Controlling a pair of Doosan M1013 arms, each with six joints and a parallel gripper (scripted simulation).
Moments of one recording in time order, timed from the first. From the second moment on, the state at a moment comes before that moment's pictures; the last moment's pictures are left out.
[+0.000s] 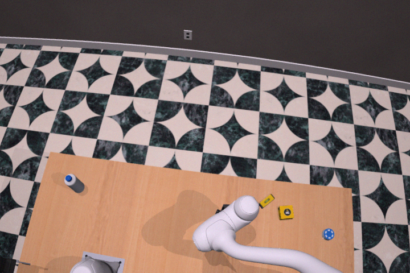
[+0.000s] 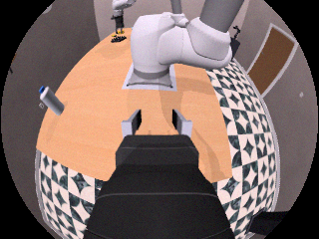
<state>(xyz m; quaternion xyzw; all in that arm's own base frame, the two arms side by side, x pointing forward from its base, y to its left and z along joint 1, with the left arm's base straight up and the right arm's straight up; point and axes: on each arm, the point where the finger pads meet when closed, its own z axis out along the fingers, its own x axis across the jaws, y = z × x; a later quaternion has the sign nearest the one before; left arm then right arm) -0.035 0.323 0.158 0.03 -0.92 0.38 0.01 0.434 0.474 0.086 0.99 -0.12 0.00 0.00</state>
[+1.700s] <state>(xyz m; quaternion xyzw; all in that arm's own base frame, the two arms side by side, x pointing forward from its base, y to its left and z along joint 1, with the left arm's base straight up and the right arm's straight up) -0.035 0.323 0.158 0.03 -0.92 0.38 0.01 0.434 0.473 0.086 0.99 -0.12 0.00 0.00</state>
